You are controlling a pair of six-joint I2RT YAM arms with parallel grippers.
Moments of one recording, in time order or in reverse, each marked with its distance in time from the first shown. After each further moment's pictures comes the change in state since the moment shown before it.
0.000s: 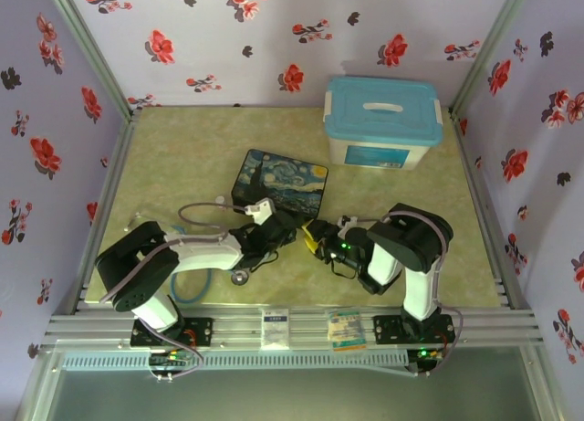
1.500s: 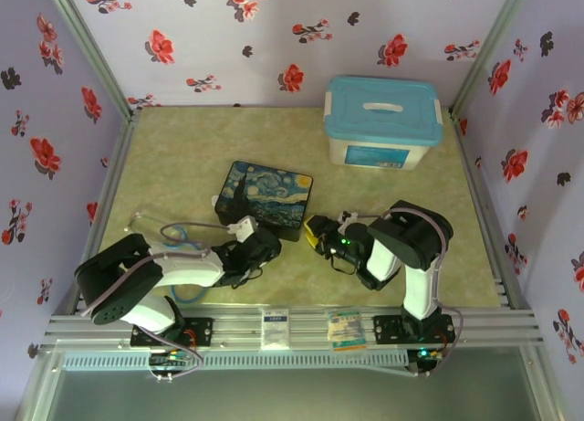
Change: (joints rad) left arm -0.013 -0.133 -0.245 0.076 0.025 -0.128; right arm -0.030 0.010 0.035 -0.027 -0.003 -0.024
